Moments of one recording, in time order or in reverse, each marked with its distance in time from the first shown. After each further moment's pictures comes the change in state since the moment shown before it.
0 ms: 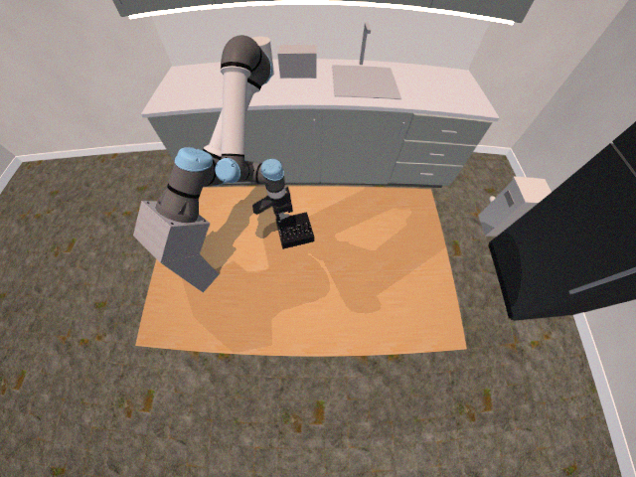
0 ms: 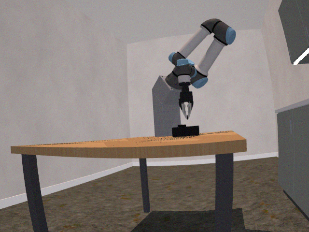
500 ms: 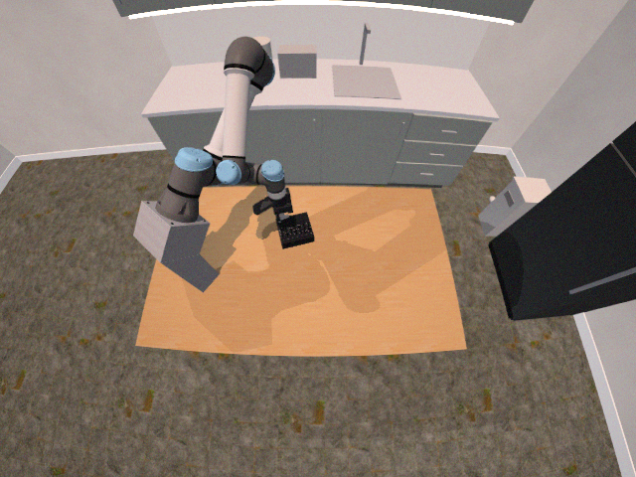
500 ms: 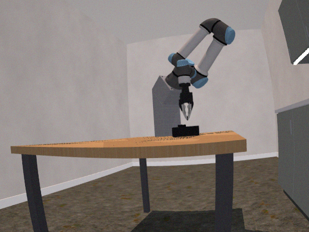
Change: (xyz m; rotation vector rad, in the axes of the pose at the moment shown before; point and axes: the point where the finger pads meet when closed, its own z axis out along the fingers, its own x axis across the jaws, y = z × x) arm 0.000 0.000 0.005 0.000 0.000 0.000
